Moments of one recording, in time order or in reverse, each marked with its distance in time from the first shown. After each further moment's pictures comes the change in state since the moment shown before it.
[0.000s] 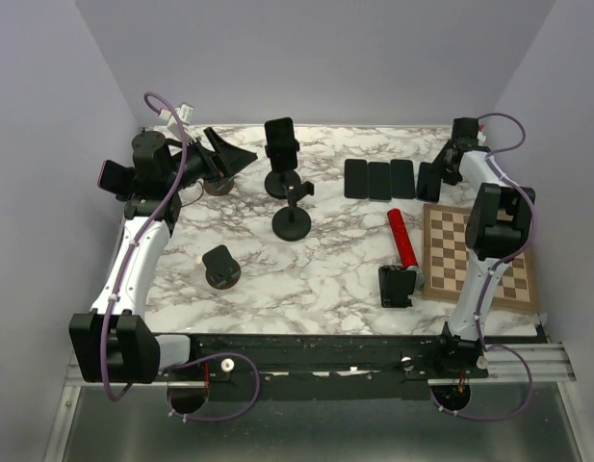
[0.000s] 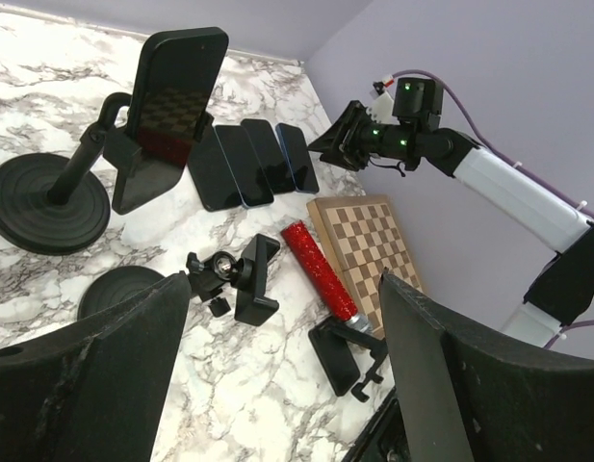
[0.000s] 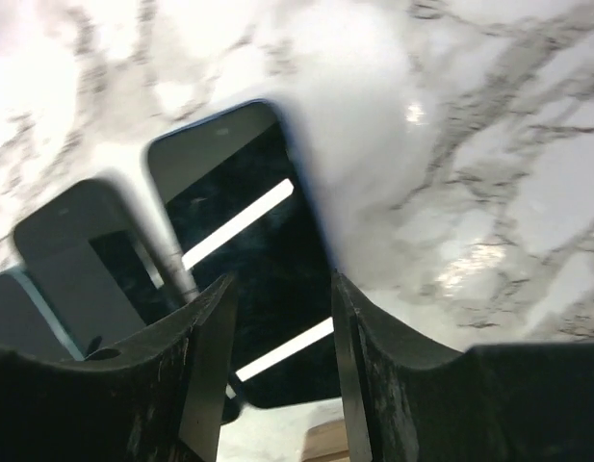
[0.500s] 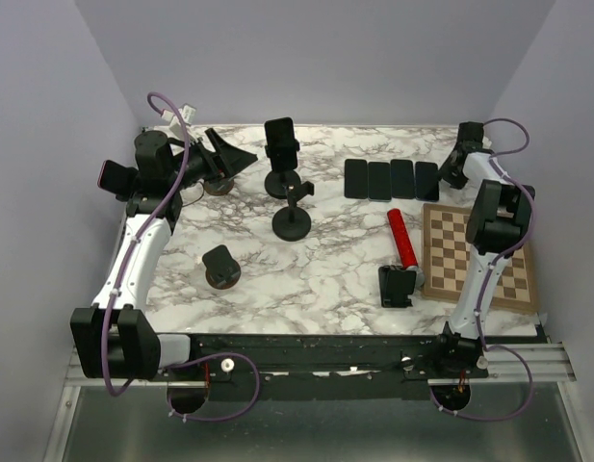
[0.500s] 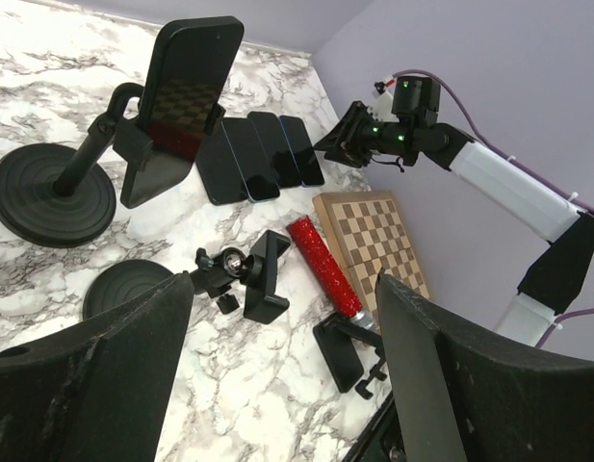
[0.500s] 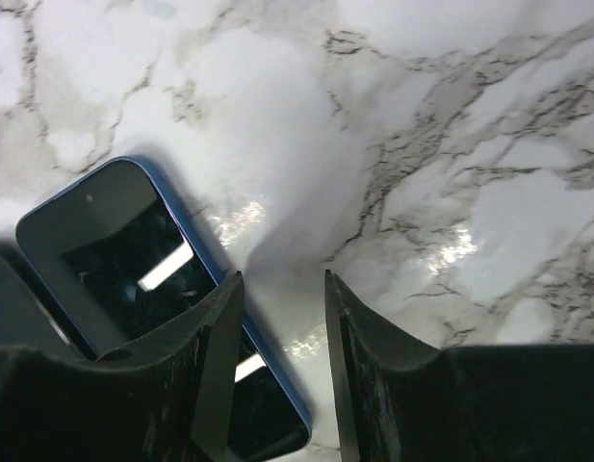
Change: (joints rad) left arm 0.000 0.023 0.000 -0.014 0.000 0.014; right arm -0.058 0.085 0.030 -0.004 0.065 -0.010
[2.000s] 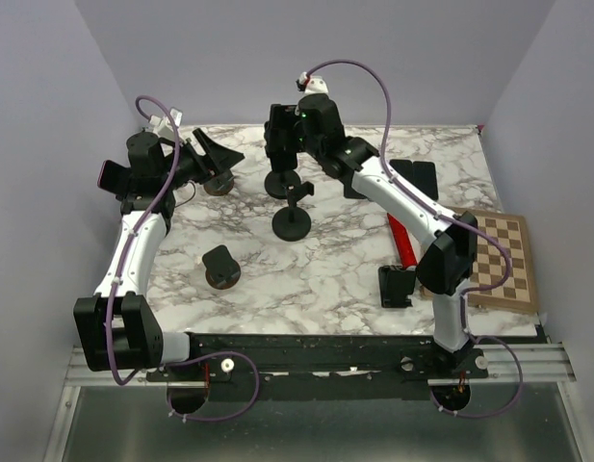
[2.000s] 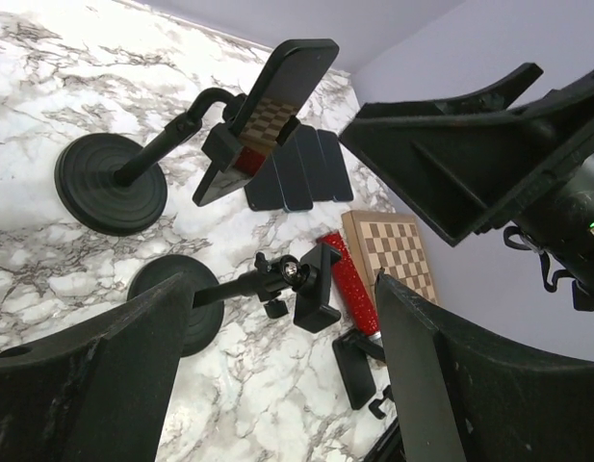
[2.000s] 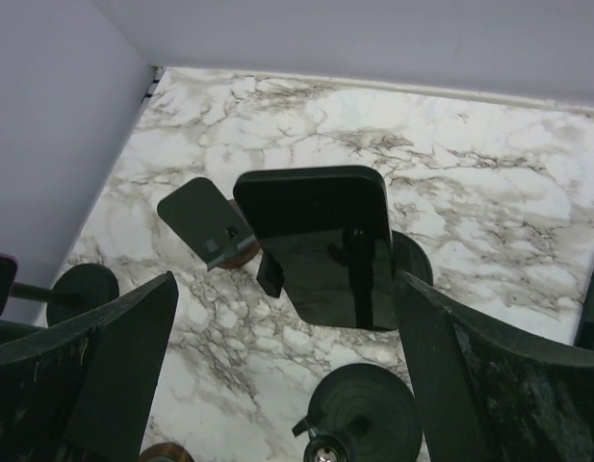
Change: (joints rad) left arm 0.079 0.051 -0.017 0.004 -0.011 -0.019; right arm 0.890 -0.276 0.233 0.119 0.030 -0.052
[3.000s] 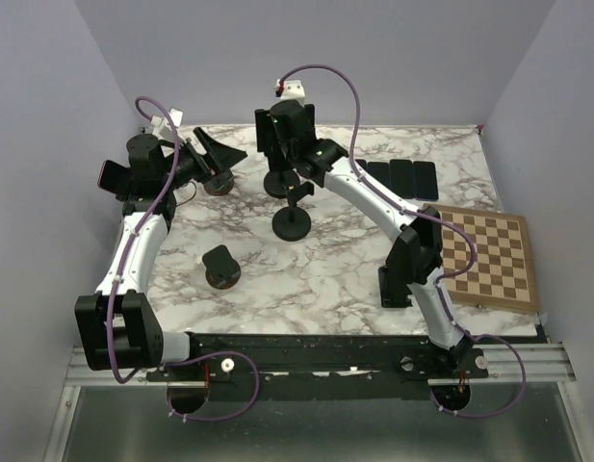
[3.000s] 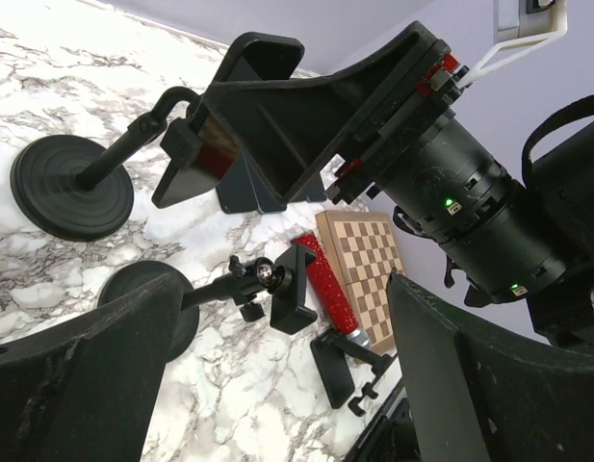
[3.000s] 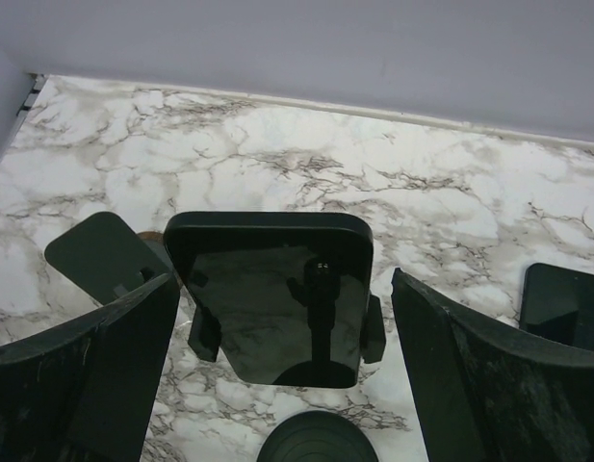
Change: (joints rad) left arm 0.006 0.002 -0.029 0.092 0.045 -0.076; right arm 0.067 0.272 0.303 -0.050 0.267 -0.125
